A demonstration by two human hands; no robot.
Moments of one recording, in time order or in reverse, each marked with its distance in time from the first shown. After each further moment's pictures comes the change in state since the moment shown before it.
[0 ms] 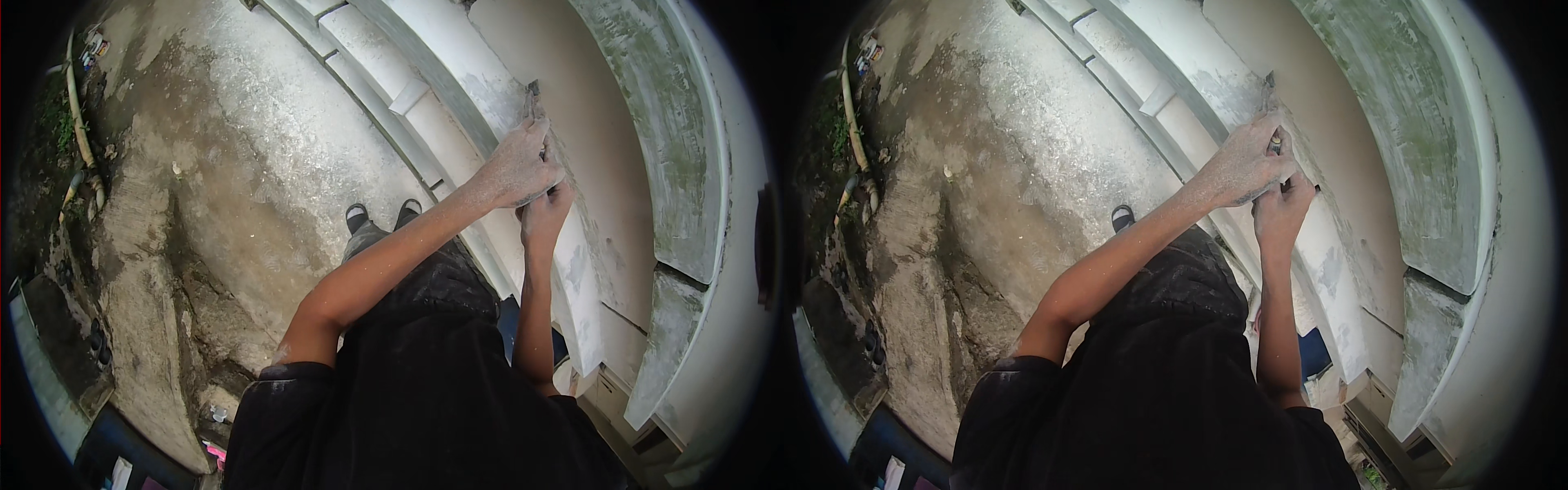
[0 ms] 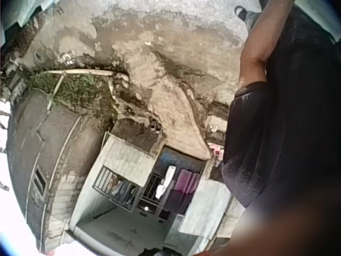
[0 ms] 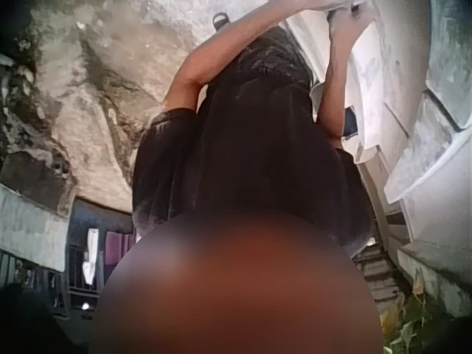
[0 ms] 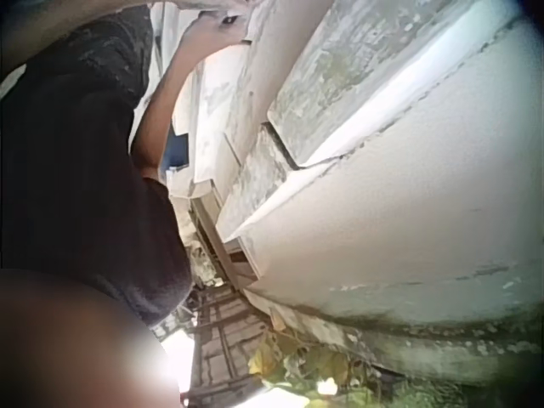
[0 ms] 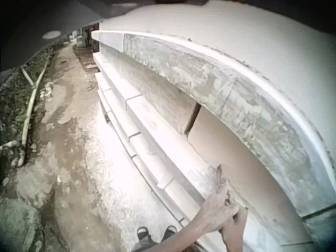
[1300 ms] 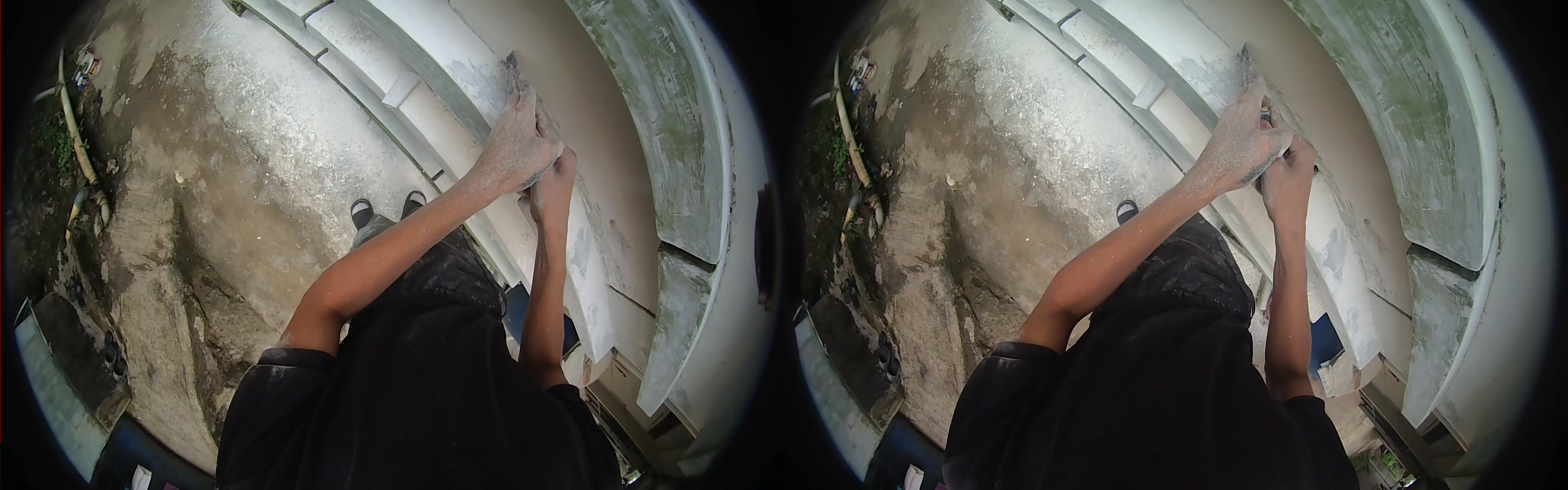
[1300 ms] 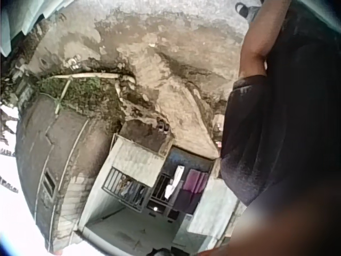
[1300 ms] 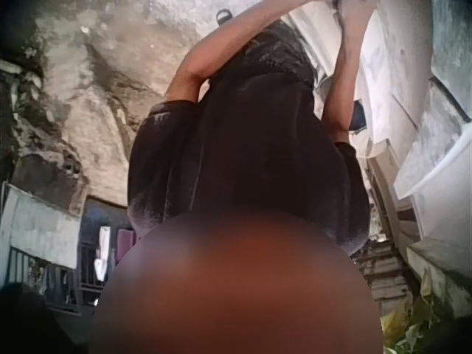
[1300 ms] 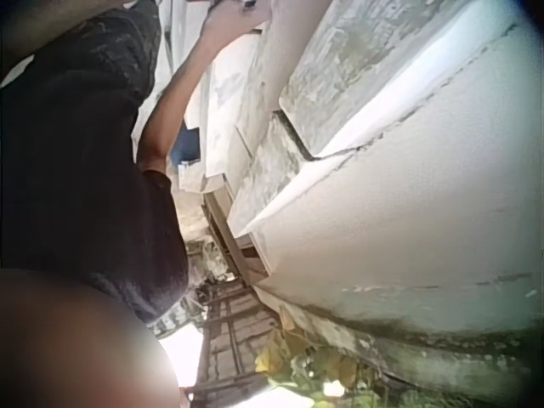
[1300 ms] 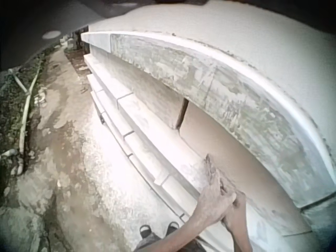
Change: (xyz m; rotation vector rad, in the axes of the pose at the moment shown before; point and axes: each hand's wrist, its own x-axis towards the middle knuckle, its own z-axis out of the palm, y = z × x) left_hand 0.012 0.003 0.006 -0.110 0.057 -0.011; right_hand 0.023 -0.004 -0.011 -0.018 -0.089 0.035
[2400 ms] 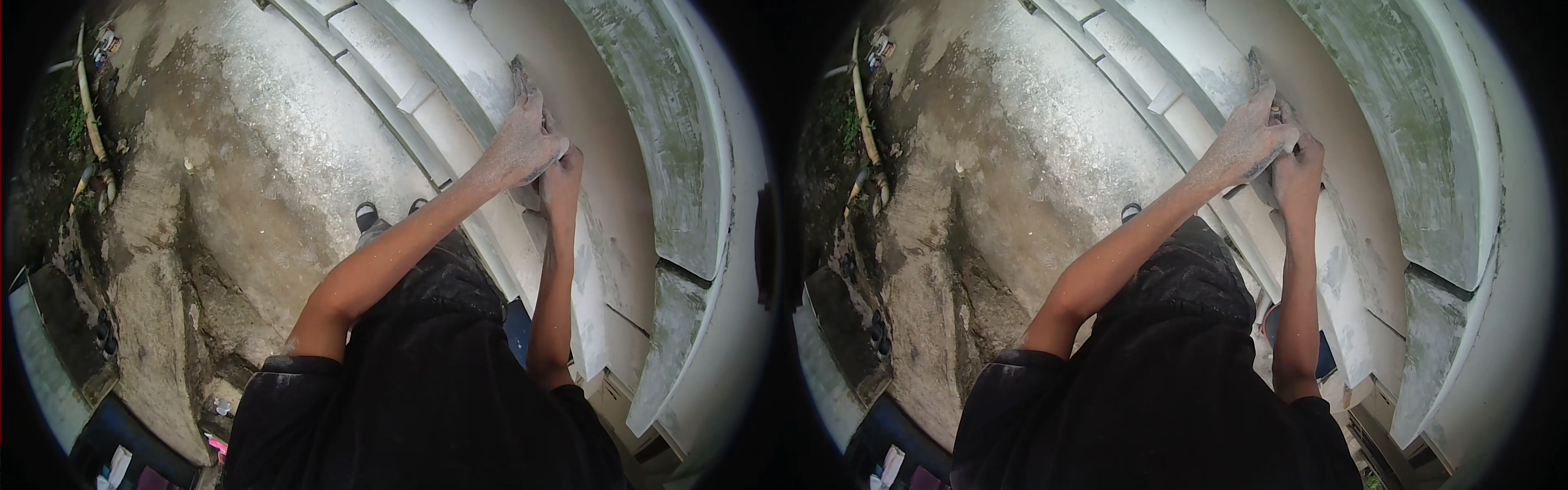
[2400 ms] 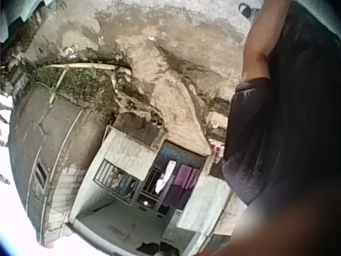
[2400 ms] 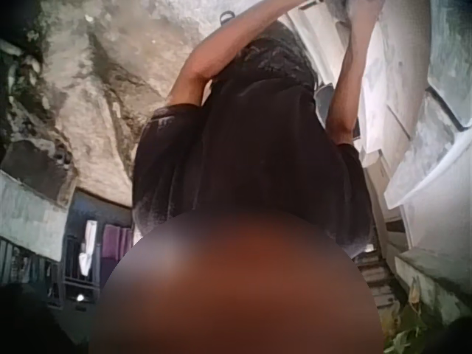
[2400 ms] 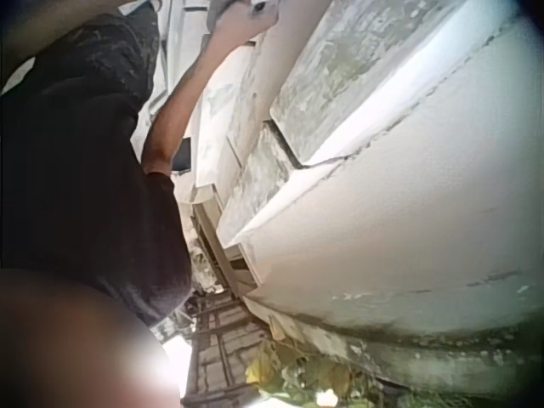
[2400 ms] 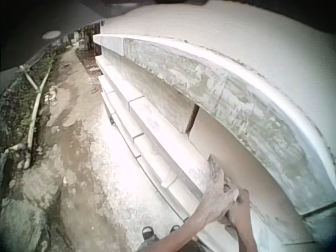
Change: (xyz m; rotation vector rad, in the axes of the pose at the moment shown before) left_hand 0.010 0.004 -0.016 0.032 0.015 -0.030; right_hand 0.033 -0.016 0.007 -0.147 -0.065 -0.263
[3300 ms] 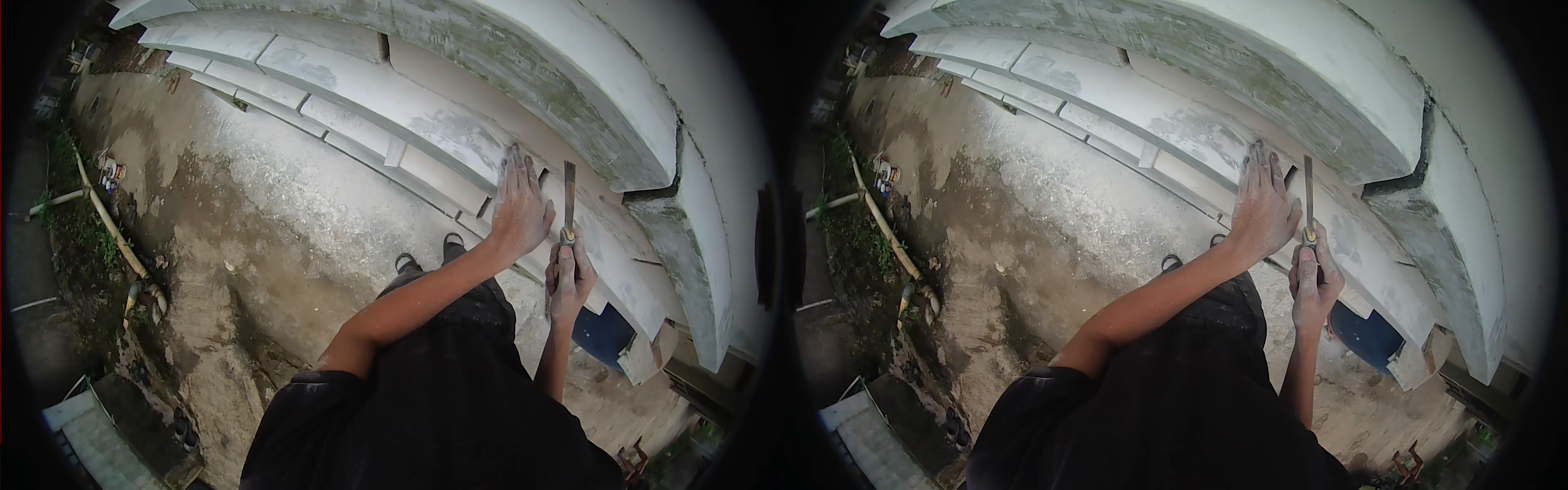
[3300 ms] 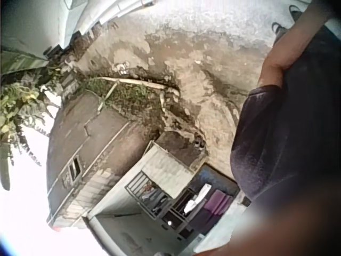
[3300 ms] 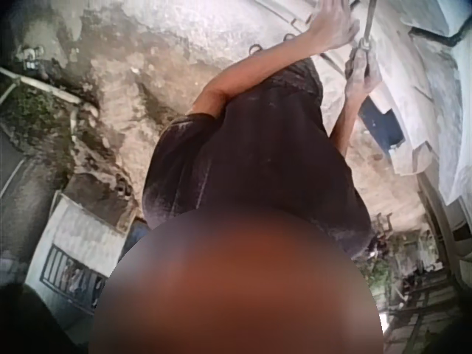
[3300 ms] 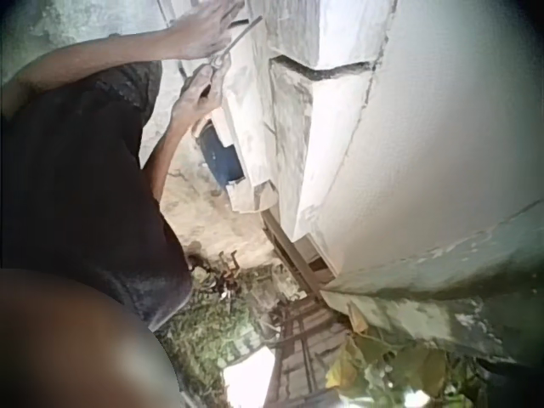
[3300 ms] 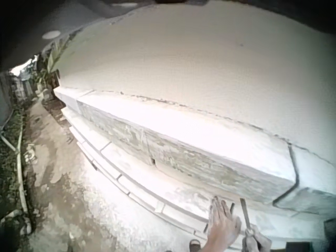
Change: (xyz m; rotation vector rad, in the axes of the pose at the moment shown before) left_hand -0.066 -0.039 0.085 0.881 -0.165 0.394; right_hand -0.178 -0.022 -0.046 0.460 0.461 0.349
